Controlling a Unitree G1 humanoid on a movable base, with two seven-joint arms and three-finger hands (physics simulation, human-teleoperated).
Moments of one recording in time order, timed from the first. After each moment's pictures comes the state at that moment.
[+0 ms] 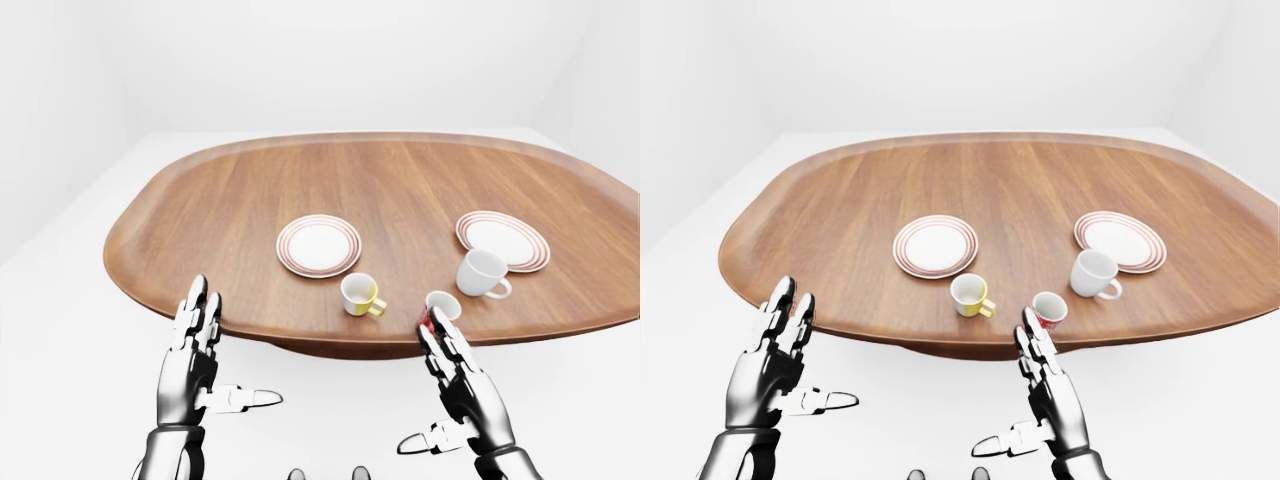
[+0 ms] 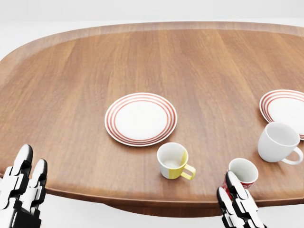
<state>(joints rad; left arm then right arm) 0.45 -0.06 0.13 -0.47 -0.10 -0.09 -0.26 0.61 0.03 -0.07 -0.41 0.13 -0.09 0.41</state>
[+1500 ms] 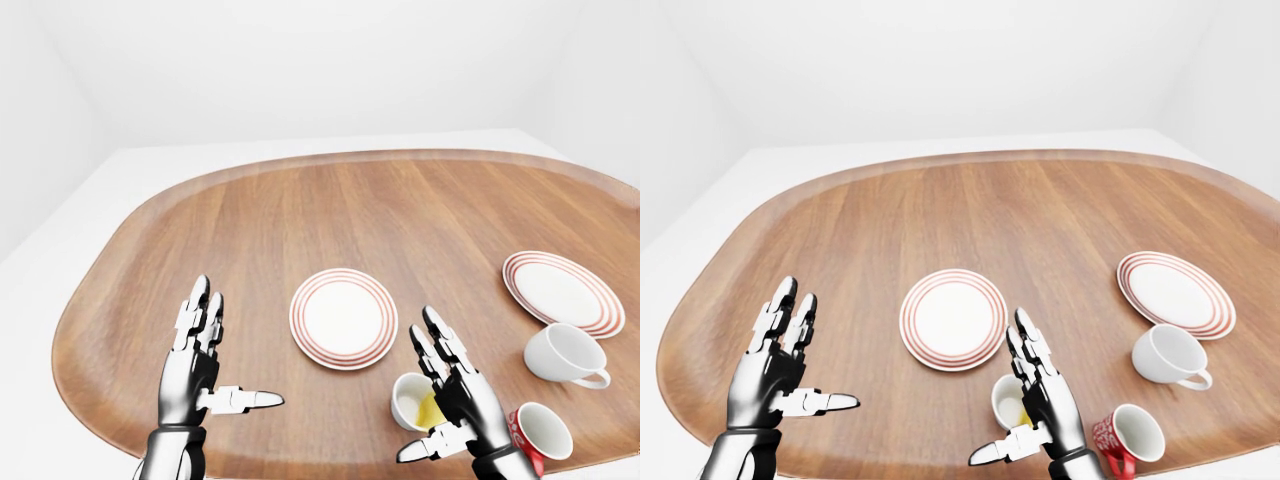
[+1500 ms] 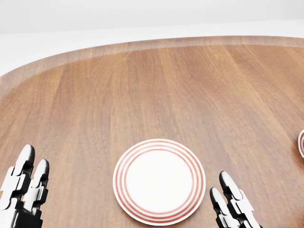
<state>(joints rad) 0.46 -0.05 0.12 -0.47 -0.10 -0.09 -0.26 0.62 0.02 -0.04 -0.42 0.17 -0.09 0.45</state>
